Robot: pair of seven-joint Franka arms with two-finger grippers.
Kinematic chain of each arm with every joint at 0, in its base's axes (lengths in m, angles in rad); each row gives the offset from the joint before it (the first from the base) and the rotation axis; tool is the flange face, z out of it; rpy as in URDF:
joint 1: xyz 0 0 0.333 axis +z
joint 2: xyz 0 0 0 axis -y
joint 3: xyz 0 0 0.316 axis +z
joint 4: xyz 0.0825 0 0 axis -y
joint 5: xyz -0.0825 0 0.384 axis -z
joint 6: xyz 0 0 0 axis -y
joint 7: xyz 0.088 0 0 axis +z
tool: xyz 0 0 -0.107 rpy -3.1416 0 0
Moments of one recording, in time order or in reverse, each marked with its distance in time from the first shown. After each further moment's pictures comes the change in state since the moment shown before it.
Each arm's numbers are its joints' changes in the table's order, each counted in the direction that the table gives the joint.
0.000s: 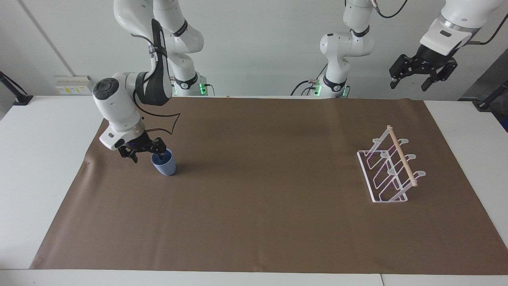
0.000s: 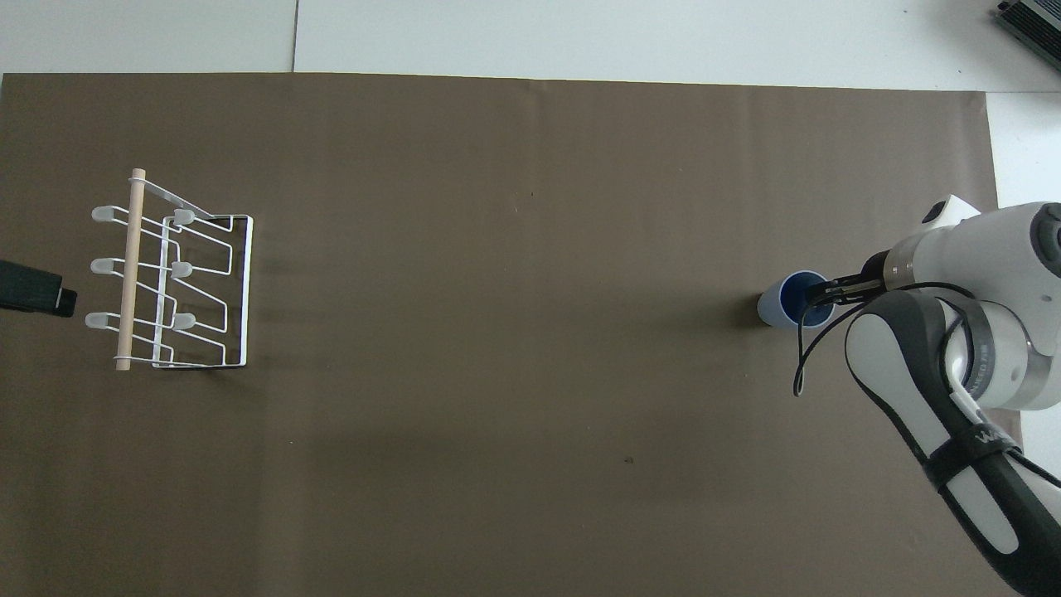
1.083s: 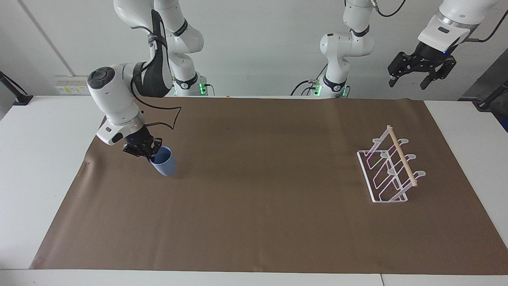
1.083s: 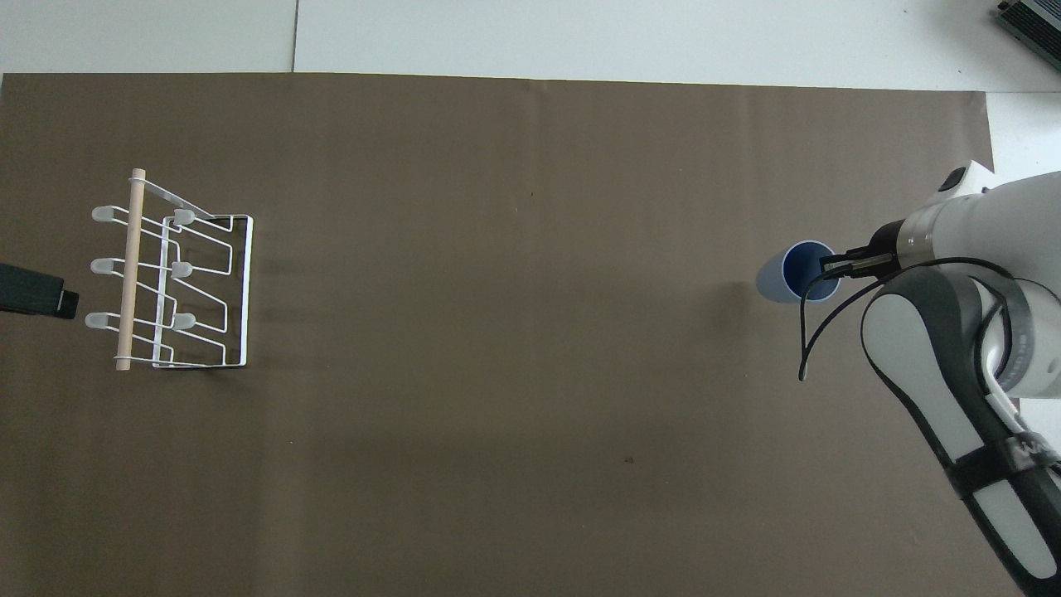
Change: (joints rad) left arm 0.000 0.011 -0.013 0.000 0.000 0.002 -0.001; right arm 0.002 0.036 0.041 0.115 -0.058 -0.085 0.000
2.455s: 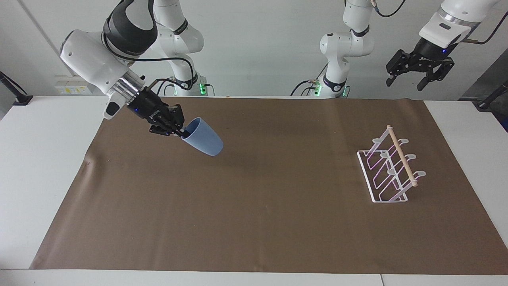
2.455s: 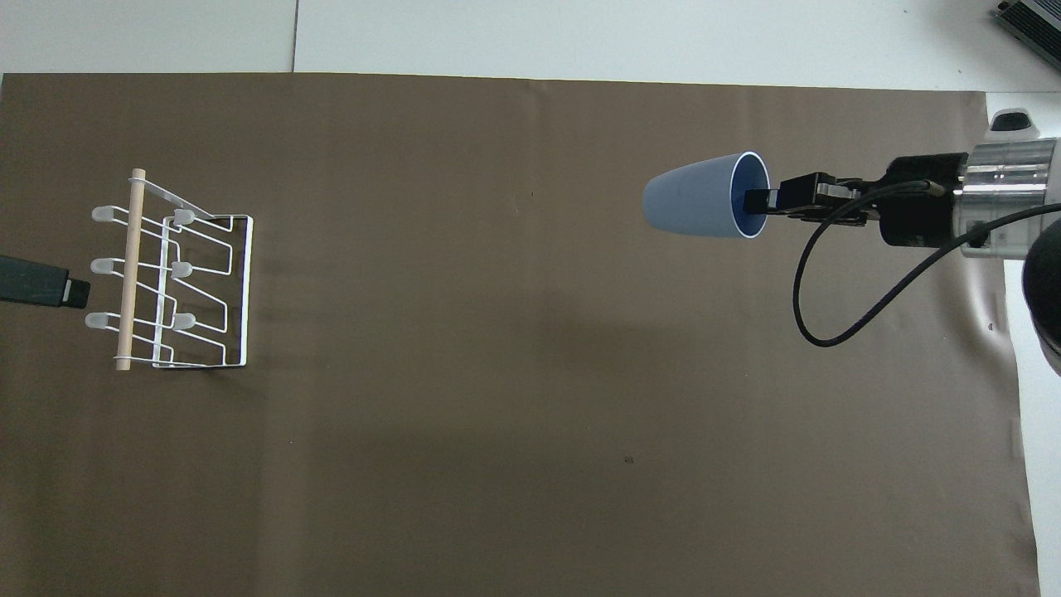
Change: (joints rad) left arm -0.001 0.002 0.006 -0.002 0.116 0.119 -0.108; right arm -0.001 0.074 0.036 0.178 -1.051 -0.302 0.001
